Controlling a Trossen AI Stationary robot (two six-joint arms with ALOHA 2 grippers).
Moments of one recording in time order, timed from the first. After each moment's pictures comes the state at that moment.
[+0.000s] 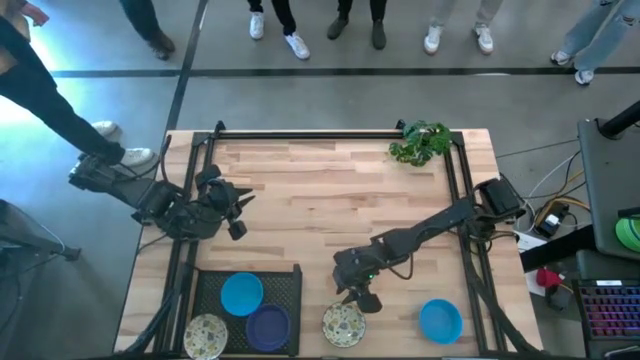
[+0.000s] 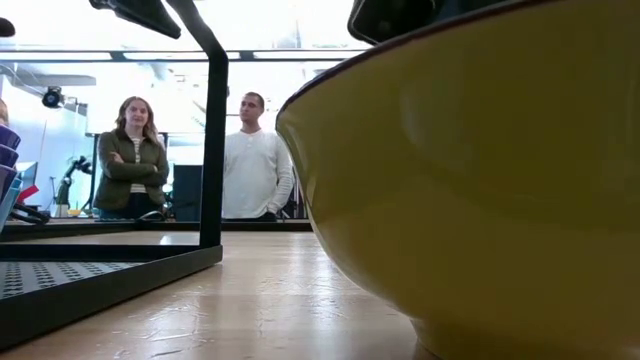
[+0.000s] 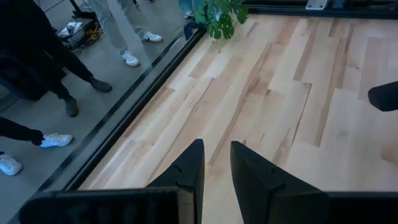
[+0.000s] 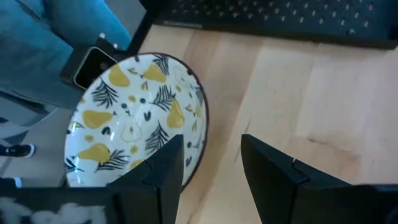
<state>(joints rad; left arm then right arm) -0.42 0.92 1.03 -0.92 -0.85 -0.50 0.33 1.85 1.07 -0.01 -0.35 0.23</state>
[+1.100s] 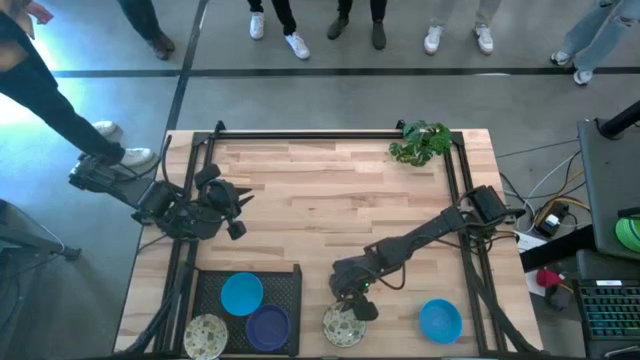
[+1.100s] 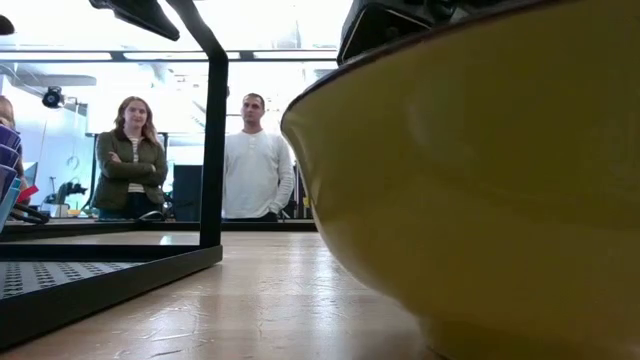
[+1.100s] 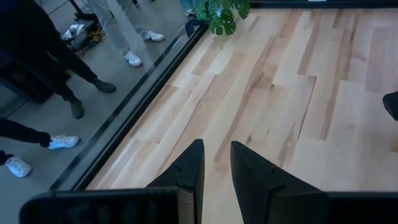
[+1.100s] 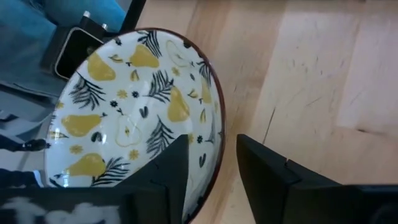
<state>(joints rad) -0.42 0.92 1.03 -0.94 -0.85 -0.48 0.37 1.96 1.12 -0.02 -0.36 0.31</state>
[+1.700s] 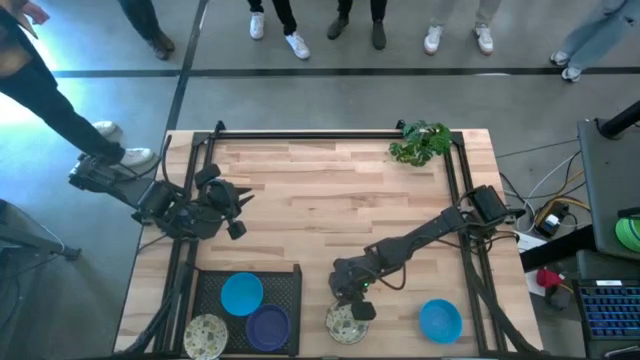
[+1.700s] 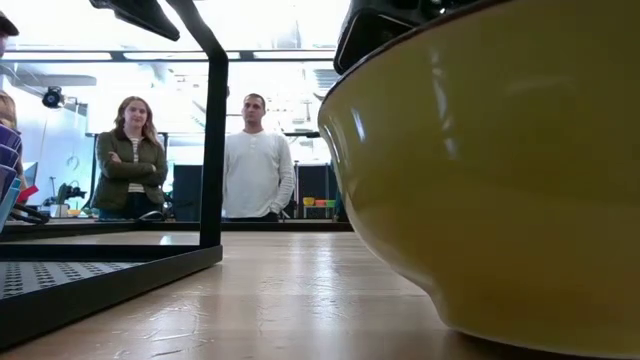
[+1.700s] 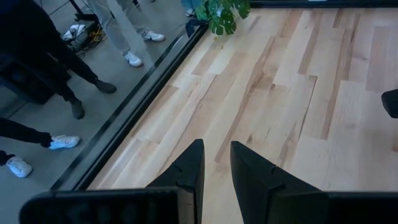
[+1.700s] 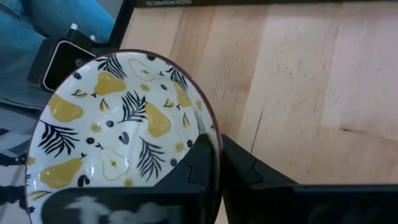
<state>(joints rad) -0.41 0.92 1.03 -0.94 -0.85 -0.47 0.37 1.96 1.12 -0.02 -0.31 0.34</state>
